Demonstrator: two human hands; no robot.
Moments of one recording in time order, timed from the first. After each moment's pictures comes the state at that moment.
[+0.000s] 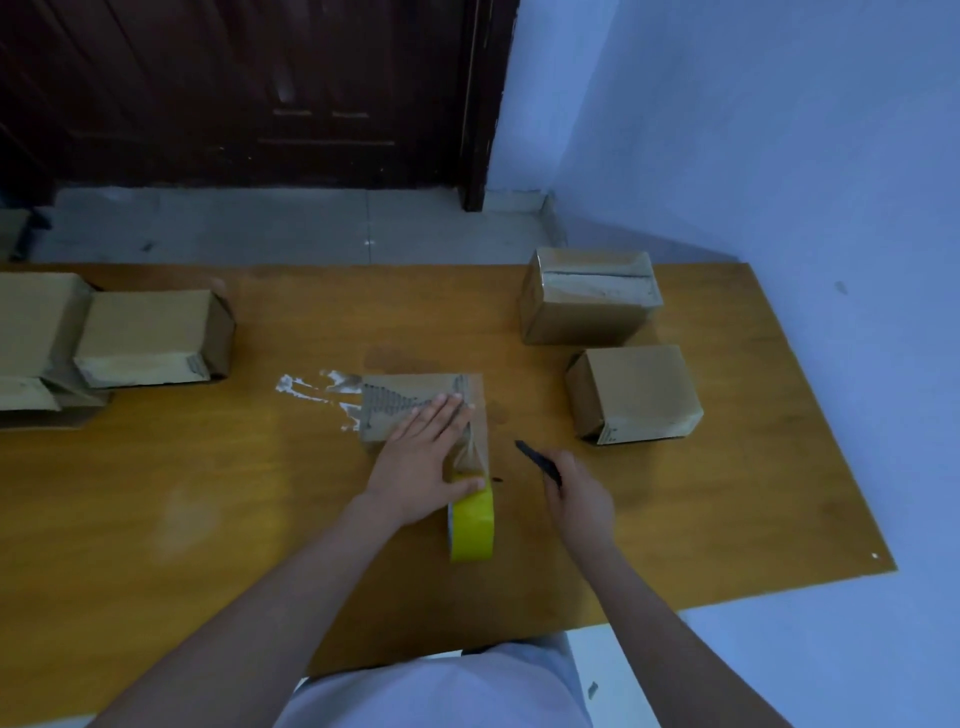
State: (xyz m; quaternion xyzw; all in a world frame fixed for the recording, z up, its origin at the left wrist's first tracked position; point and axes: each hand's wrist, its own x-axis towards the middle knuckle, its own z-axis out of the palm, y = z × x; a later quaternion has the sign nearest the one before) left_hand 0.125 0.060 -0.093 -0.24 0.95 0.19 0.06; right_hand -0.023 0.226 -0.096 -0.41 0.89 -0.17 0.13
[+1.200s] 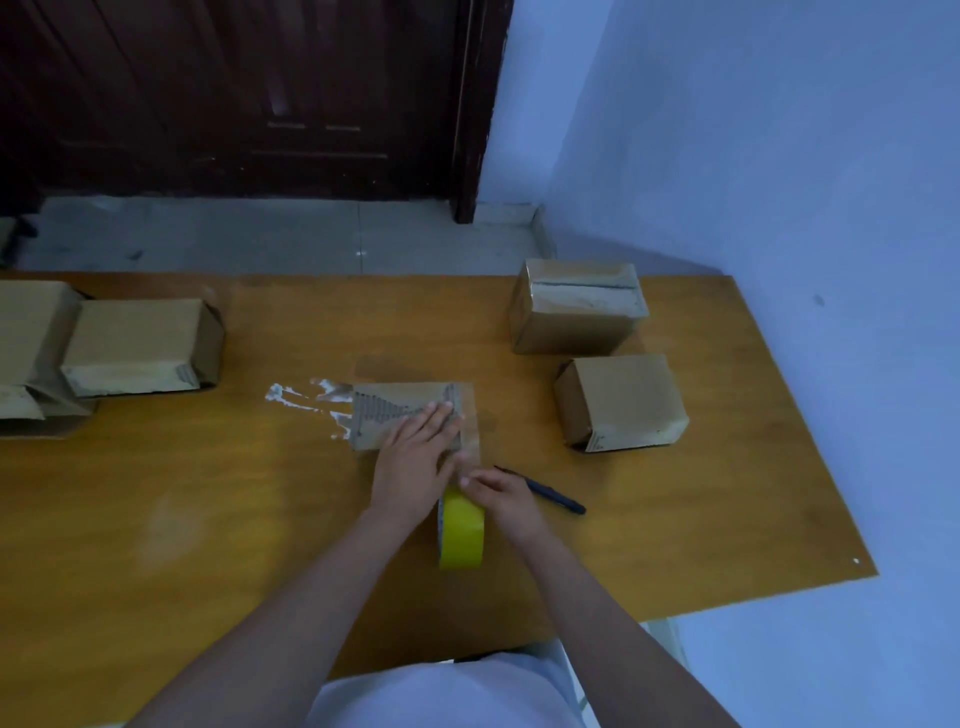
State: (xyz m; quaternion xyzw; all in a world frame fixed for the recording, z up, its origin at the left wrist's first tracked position) left_hand 0.114 0.069 -0.097 -0.32 0.92 0.23 -0.06; right_hand 0.014 0.185 -0.097 -0.19 0.70 -0.47 0.51
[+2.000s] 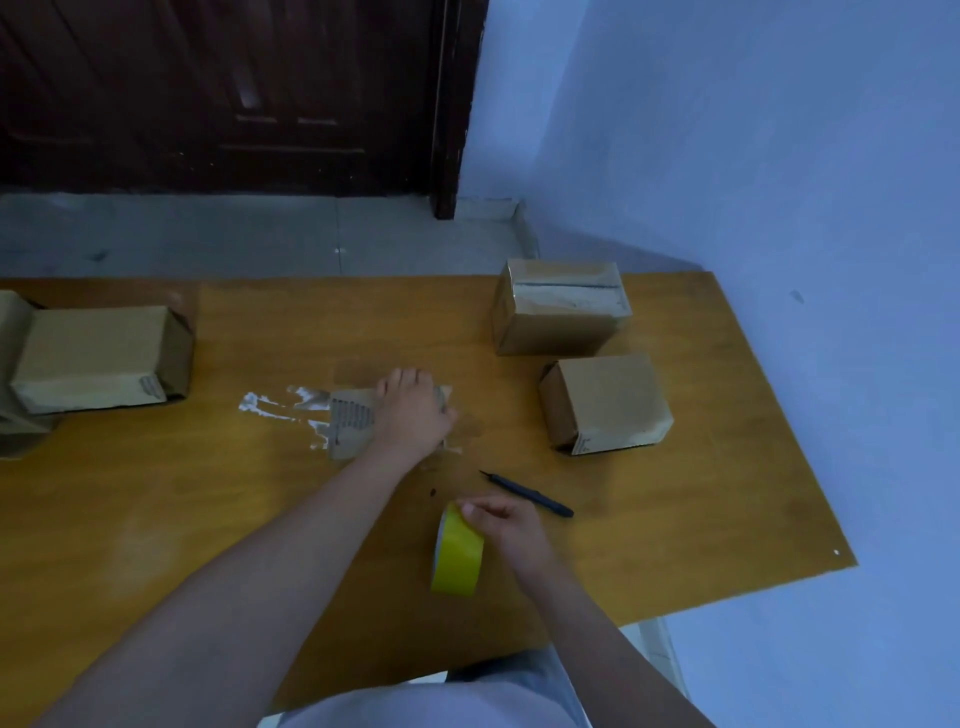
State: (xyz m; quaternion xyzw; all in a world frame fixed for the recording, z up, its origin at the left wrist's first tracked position) left_hand 0.051 0.023 -0.072 -0.40 0.89 0.20 0.06; right_hand 0.015 0.211 -0.096 -0.15 0.72 -0.47 0.49
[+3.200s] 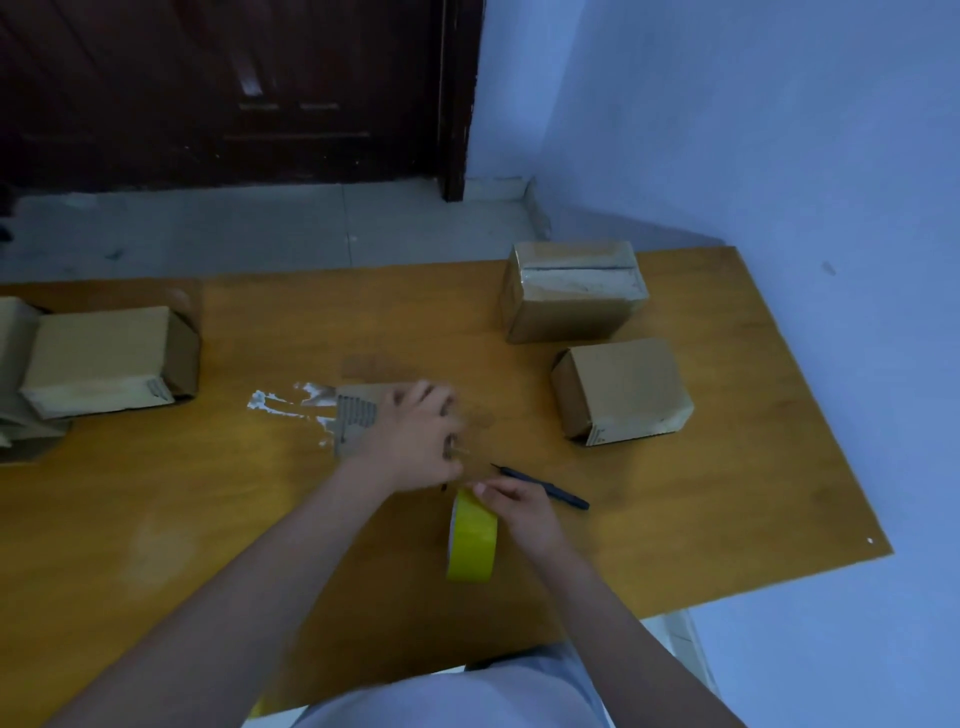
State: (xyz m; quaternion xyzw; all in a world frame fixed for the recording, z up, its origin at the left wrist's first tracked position) left_hand 0.086 0.027 -0.055 -0.17 0.97 0.14 0.12; right_hand 0.006 0.201 -0.101 -0.12 0.69 -0.50 0.51
